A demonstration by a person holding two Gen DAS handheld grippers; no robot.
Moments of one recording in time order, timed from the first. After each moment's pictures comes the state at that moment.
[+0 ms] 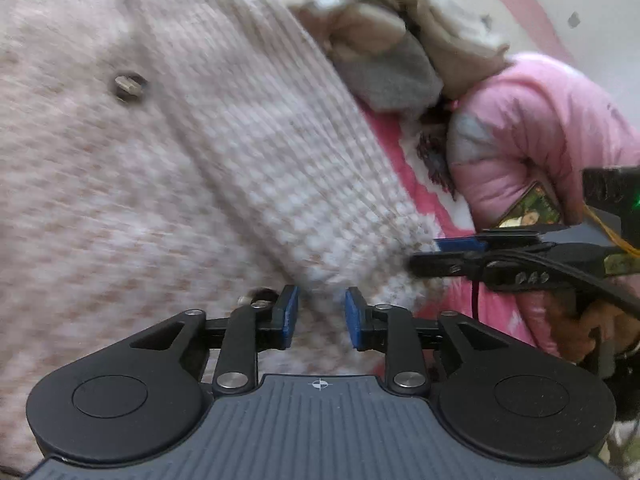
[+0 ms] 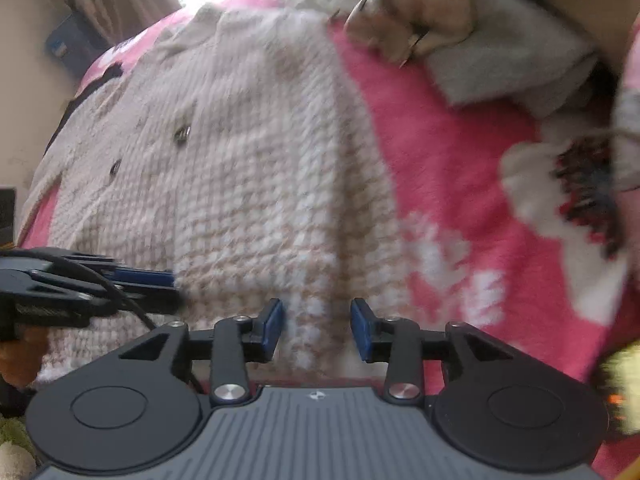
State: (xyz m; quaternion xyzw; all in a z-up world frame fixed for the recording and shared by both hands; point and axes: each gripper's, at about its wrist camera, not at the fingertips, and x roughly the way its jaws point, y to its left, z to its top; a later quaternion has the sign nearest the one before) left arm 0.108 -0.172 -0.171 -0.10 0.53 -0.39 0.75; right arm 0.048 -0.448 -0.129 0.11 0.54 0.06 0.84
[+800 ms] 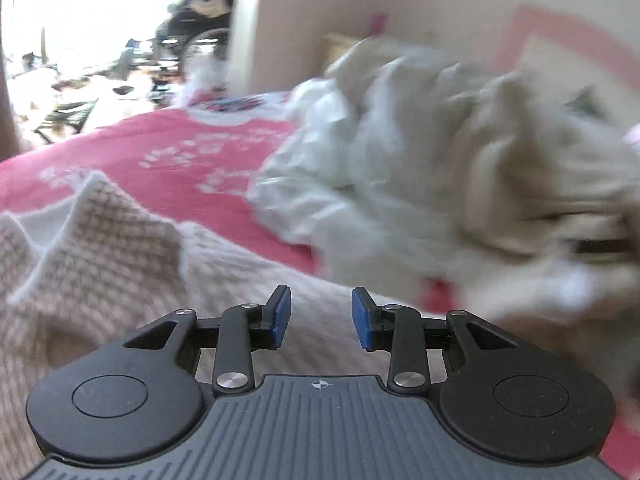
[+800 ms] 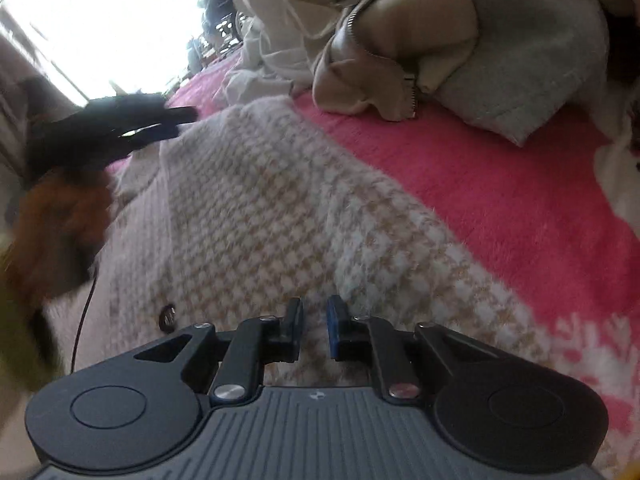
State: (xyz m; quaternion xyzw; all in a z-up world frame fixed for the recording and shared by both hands) left arm 0.391 -0.229 -0.162 0.03 0.36 -0.25 0.90; right arm 0.134 -0.406 -0.197 0.27 0.43 -0.05 0.86
